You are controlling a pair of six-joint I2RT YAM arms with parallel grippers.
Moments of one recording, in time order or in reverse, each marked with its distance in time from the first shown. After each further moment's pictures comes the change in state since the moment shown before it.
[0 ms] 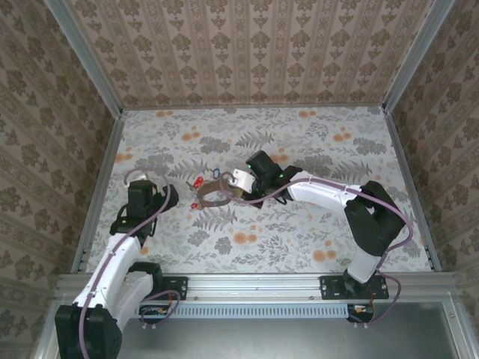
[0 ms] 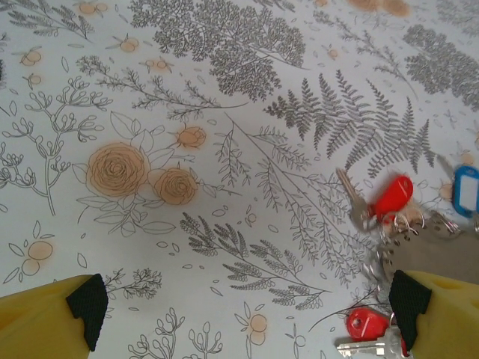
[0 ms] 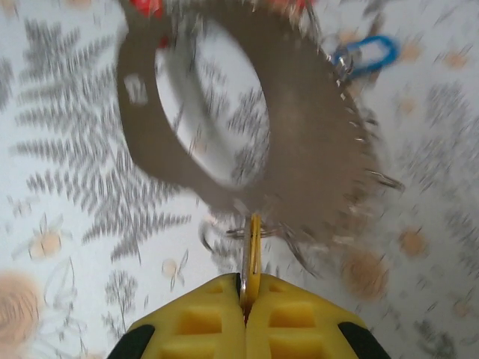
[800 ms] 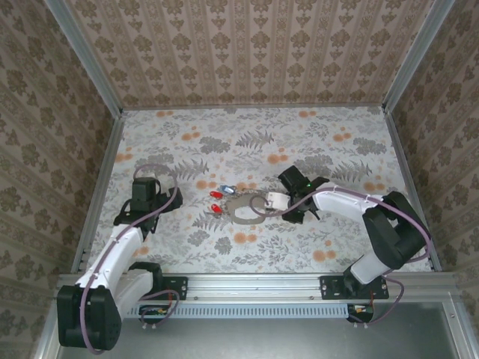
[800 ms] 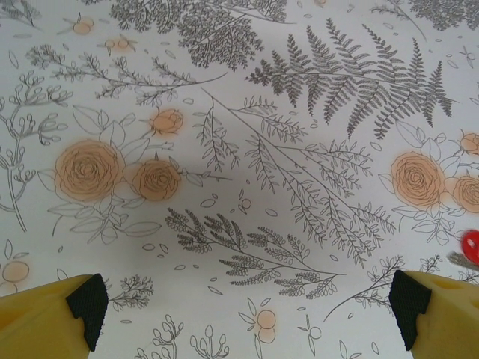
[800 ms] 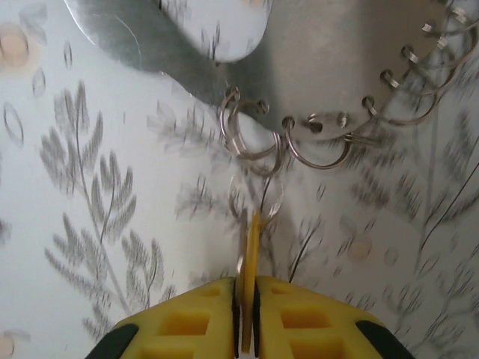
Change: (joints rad) left arm 0.000 0.120 0.018 0.041 0.049 0.143; right arm -0.173 -0.179 -0.310 -0.188 0.108 -0.266
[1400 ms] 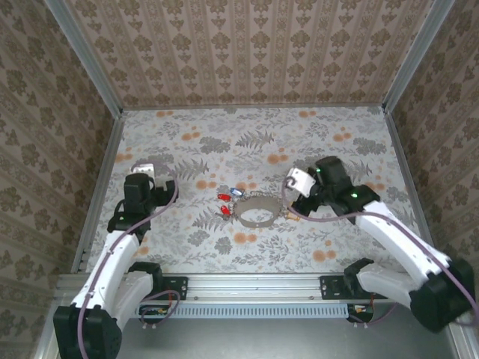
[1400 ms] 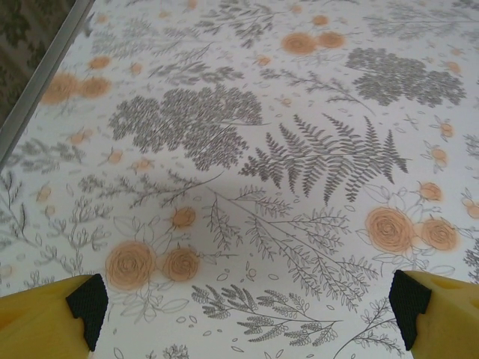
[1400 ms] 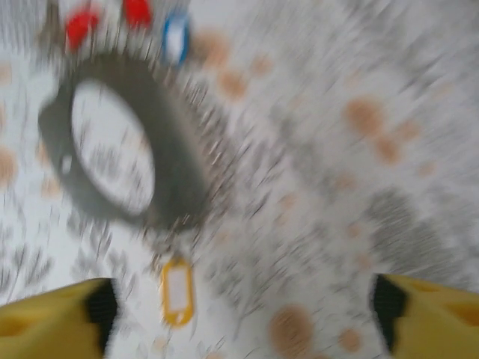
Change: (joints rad) left arm 0.000 -0.113 0.063 0.016 -0.014 0.210; right arm -0.146 -0.541 -0.021 0.053 -0.129 0.175
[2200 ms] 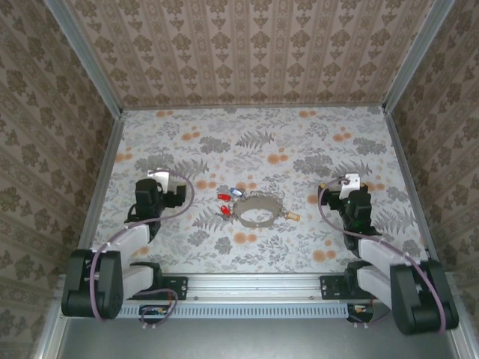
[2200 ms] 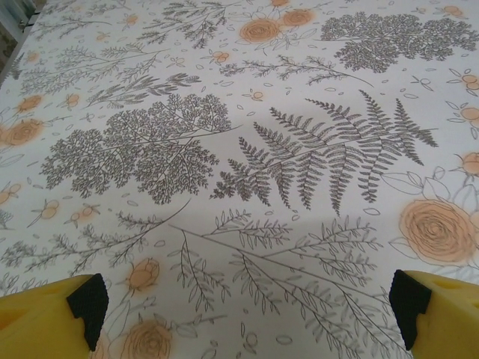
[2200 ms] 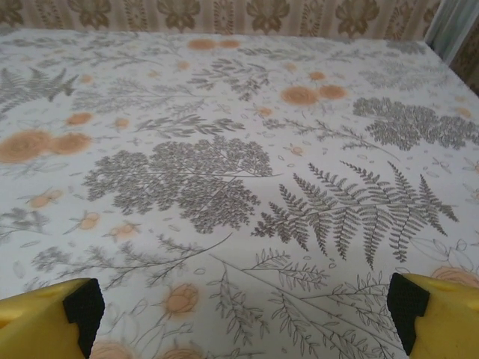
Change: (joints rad) left arm 0.024 0.354 -0.236 0.678 0.084 0.208; right arm -0.369 0.089 -0.671 1.127 0.282 0.587
